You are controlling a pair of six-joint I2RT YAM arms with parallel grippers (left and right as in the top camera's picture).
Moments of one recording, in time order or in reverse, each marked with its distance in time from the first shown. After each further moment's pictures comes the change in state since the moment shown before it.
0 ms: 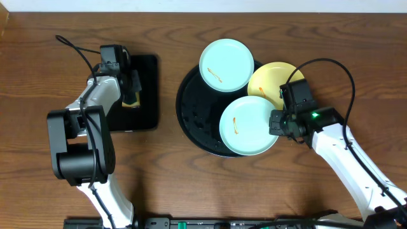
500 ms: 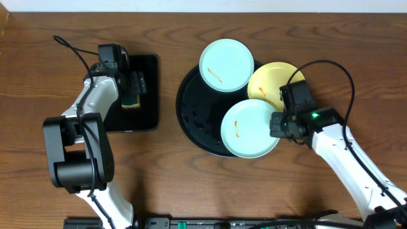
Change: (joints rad) left arm 0.000 -0.063 0.000 -0.118 0.001 0.000; right arm 0.000 0.000 -0.004 -0.027 0.001 0.001
